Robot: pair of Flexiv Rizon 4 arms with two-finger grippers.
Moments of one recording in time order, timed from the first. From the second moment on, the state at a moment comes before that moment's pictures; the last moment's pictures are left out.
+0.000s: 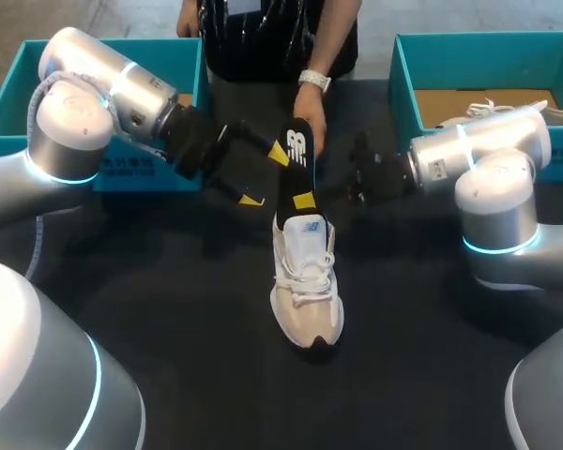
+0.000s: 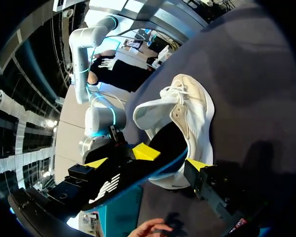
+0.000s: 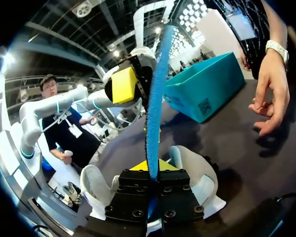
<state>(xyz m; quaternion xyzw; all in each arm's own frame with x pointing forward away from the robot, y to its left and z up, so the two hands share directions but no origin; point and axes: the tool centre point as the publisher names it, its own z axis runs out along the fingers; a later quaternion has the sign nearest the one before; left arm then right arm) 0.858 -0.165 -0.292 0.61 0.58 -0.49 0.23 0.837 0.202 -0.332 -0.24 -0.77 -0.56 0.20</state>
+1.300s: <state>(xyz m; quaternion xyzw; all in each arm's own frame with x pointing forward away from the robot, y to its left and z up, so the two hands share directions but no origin) 0.859 -0.166 -0.297 0.60 0.58 -0.50 0.23 0.828 0.206 -0.324 -0.23 -0.78 -0.54 0.20</state>
